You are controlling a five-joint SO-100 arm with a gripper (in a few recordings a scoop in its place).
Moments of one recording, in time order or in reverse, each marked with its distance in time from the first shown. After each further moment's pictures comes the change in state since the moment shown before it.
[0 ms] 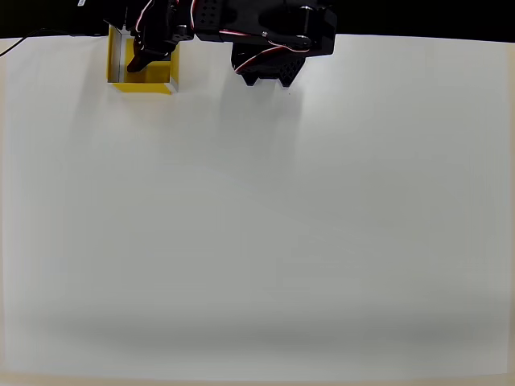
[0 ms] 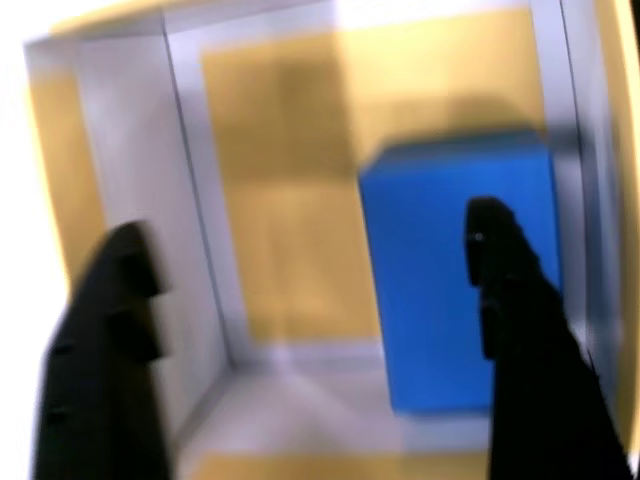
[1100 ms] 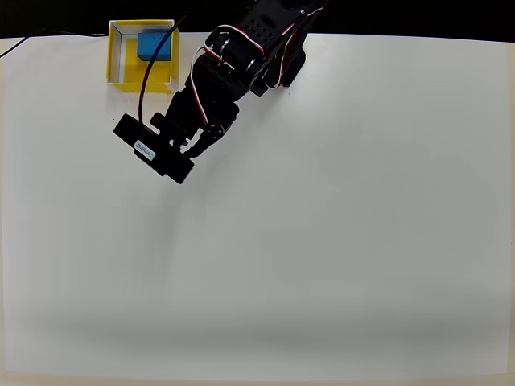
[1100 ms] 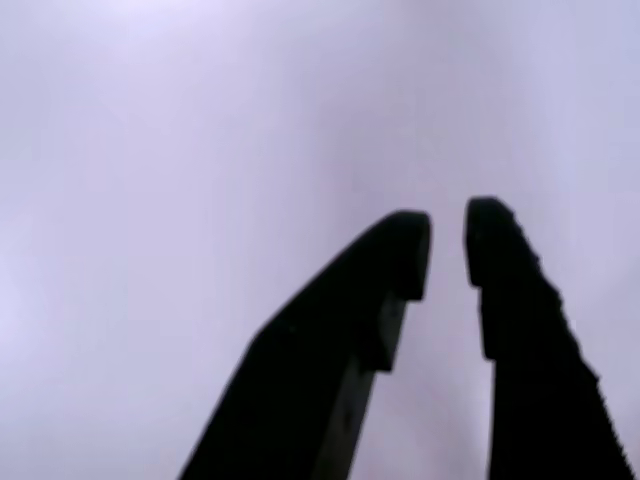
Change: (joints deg) arm -66.7 21.3 -6.8 14.1 1.8
